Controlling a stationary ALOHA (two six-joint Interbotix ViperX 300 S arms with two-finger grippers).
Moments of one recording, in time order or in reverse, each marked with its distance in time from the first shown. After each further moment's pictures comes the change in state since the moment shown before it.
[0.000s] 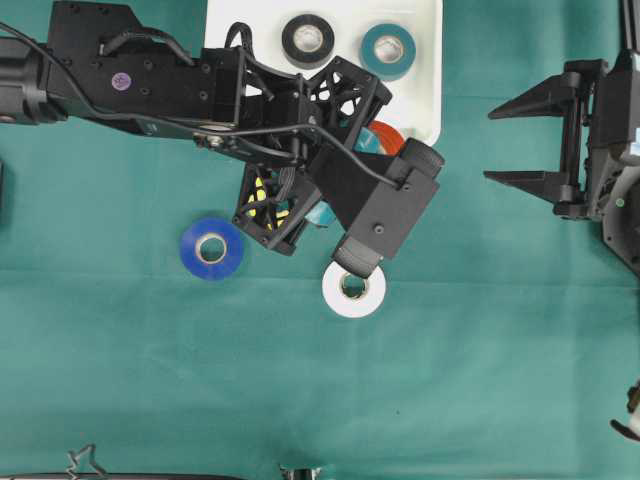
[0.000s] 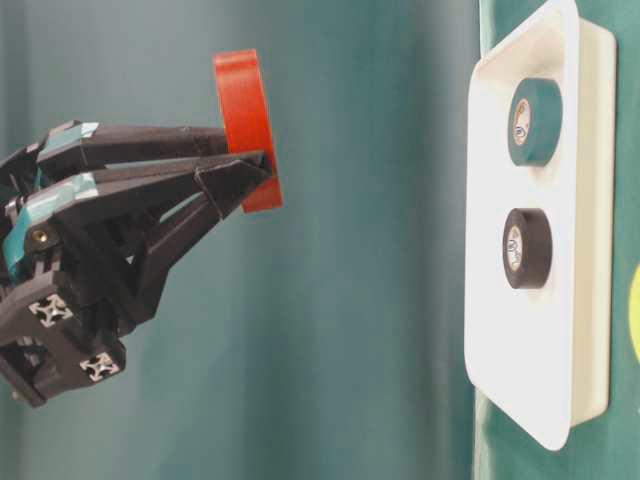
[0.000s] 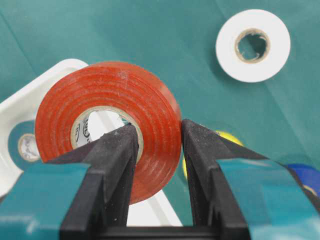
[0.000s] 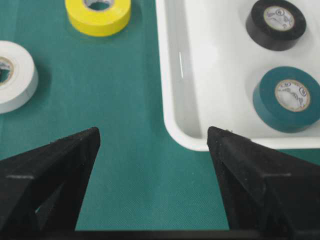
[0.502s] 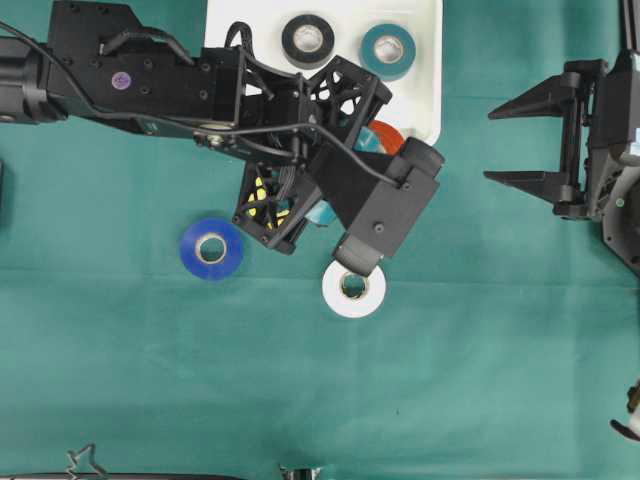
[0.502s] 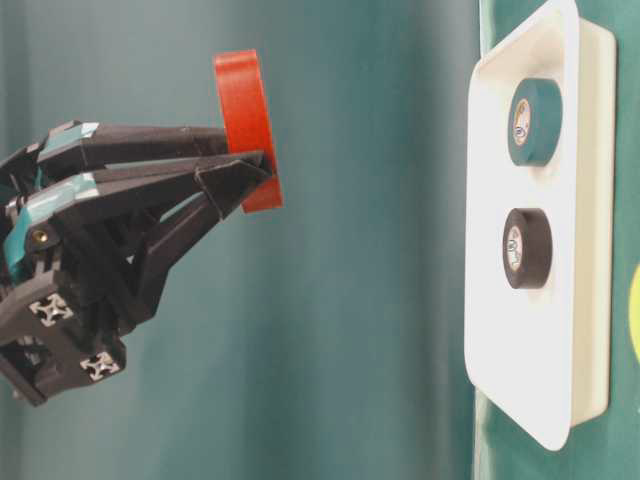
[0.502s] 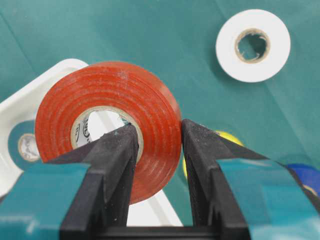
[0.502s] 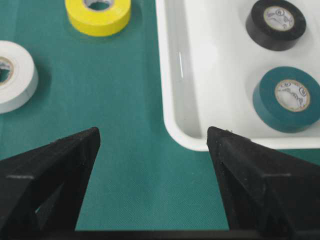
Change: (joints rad) left arm 0.009 -0.002 -0.002 0.000 0.000 0.002; right arm 0.000 0.000 0.002 0.000 0.000 -0.002
